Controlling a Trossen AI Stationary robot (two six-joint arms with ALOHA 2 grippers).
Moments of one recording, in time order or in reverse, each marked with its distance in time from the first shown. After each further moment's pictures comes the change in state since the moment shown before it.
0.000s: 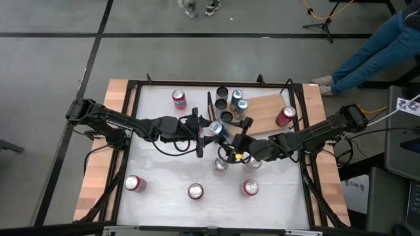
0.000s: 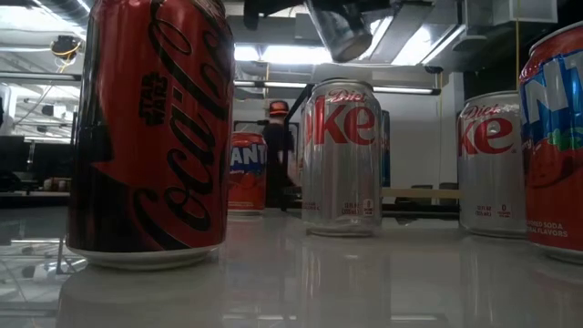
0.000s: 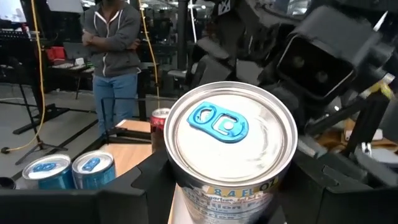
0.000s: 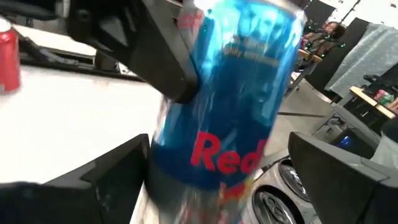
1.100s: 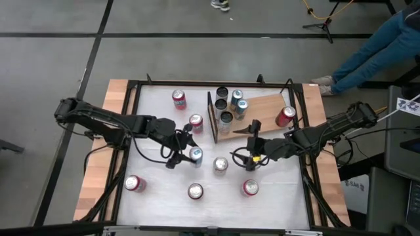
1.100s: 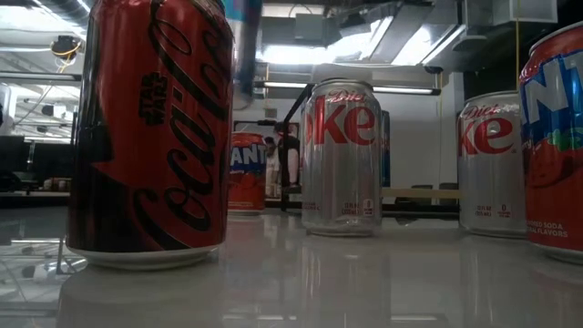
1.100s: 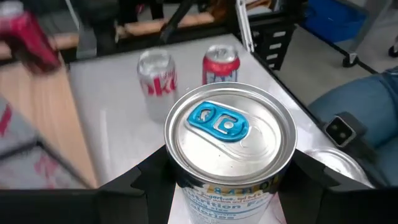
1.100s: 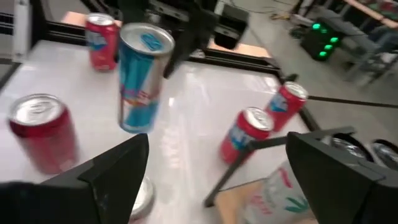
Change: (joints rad) left arm -0.007 -0.187 -0.056 -0.564 0.475 0.152; right arm 0.050 -0.179 0.000 -0.311 -0.263 0.180
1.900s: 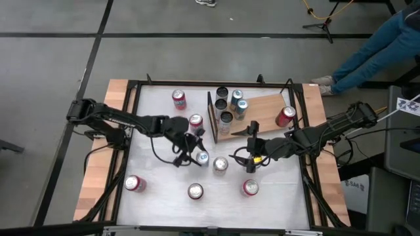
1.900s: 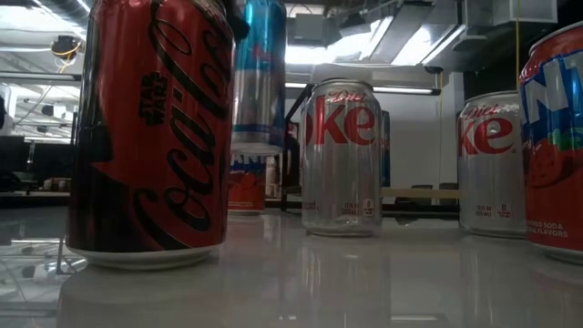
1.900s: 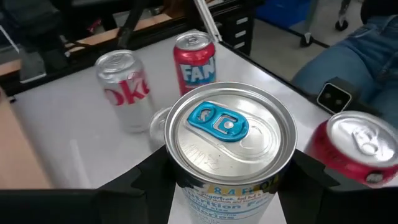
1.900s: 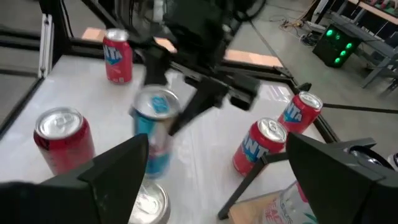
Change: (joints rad) left arm 0.134 0.188 -0.037 0.191 0.298 0.232; right arm 0.000 0.000 0.000 0.051 -0.048 0.000
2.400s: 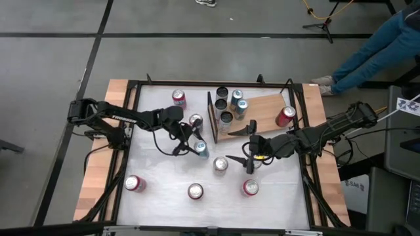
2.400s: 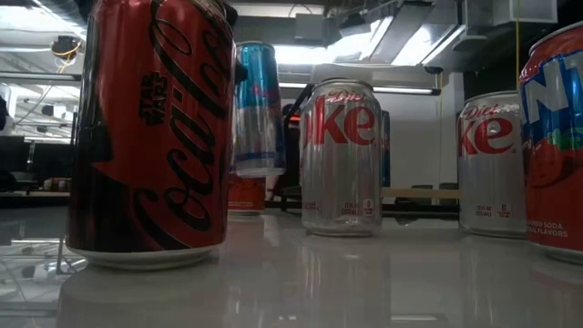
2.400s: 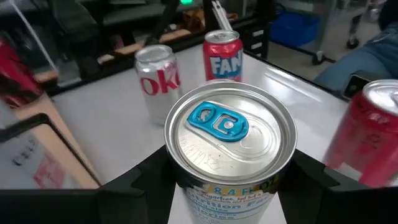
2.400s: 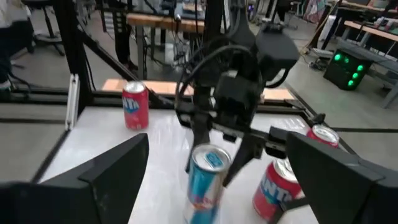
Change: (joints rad) left arm 0.166 0.000 -0.192 0.289 0.134 0.043; right arm 0.000 0.004 0.000 0.189 -0.034 0.000
